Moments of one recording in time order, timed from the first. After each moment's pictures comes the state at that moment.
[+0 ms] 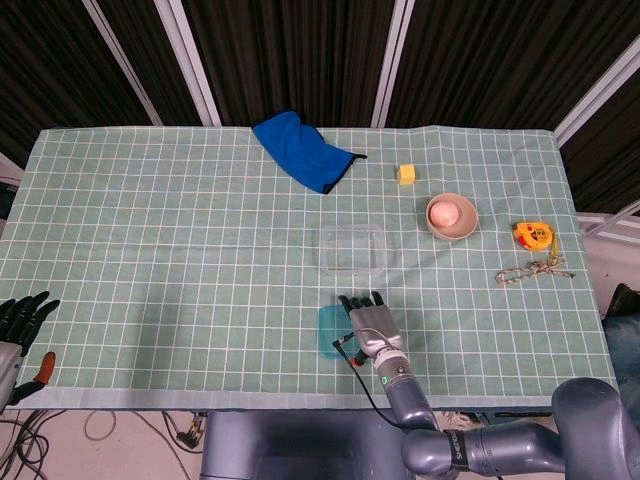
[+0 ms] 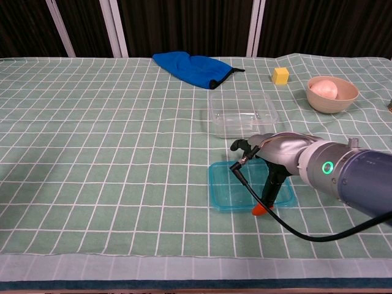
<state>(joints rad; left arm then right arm) -0.05 -0.94 0.07 -1.72 1.65 1.49 -0.05 0.85 -1.71 0.18 -1.81 -0.45 1.23 -0.89</state>
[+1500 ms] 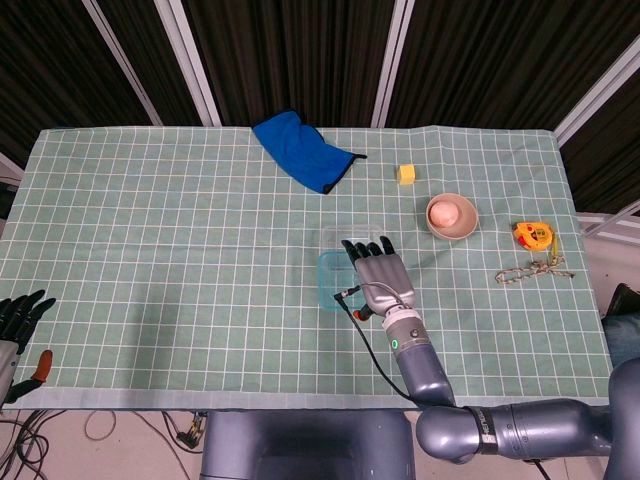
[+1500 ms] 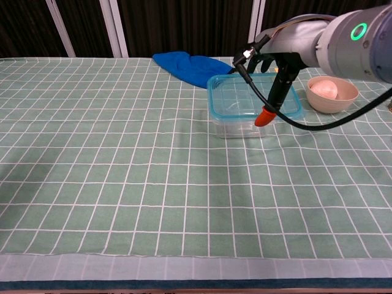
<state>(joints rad) -0.05 -0.94 0.07 -1.73 1.62 1.48 -0.06 0.99 -1.45 0.39 -2.03 -0.29 1.30 -0.98</state>
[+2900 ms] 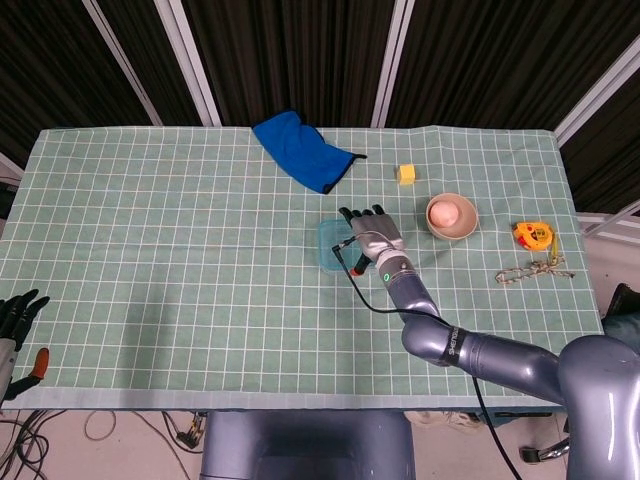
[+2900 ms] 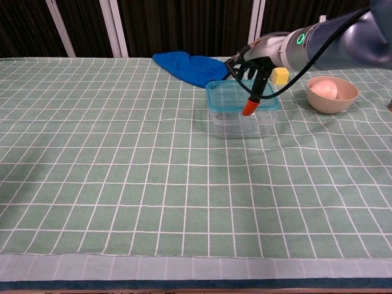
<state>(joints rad) -0.04 -0.96 0.05 -1.74 1.55 1.45 -0.01 1.17 -1.52 0.30 -1.36 -0.23 0.73 -0.73</state>
